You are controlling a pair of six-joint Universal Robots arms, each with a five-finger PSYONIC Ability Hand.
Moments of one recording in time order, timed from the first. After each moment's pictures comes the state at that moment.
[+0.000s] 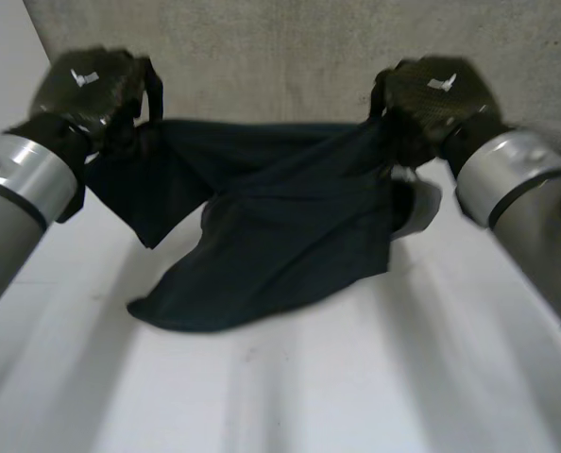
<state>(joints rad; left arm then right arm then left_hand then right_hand) 4.38 -1.59 -1.54 3.30 -1.37 3.30 2.03 -1.41 1.35 0.00 1.45 2.95 1.17 1.20 1.19 1.20 0.98 1.10 1.15 1.19 1.20 1.00</state>
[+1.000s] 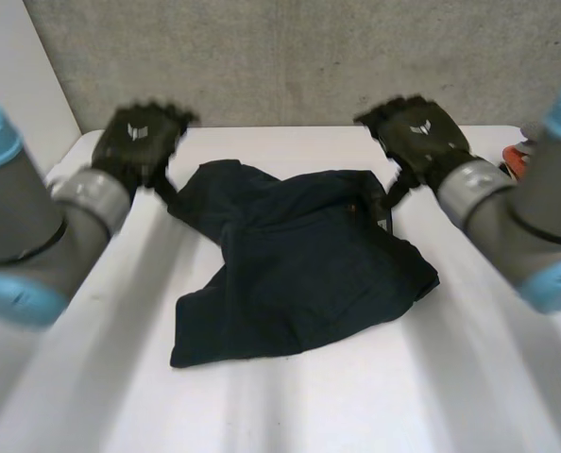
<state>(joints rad) 4.35 -1.88 -1.49 3.31 -1.43 3.42 1.93 -1.17 1.32 -0.06 1.30 2.78 0.30 0.29 0.29 0.29 0.13 0.23 0.22 0.22 0.22 0.05</state>
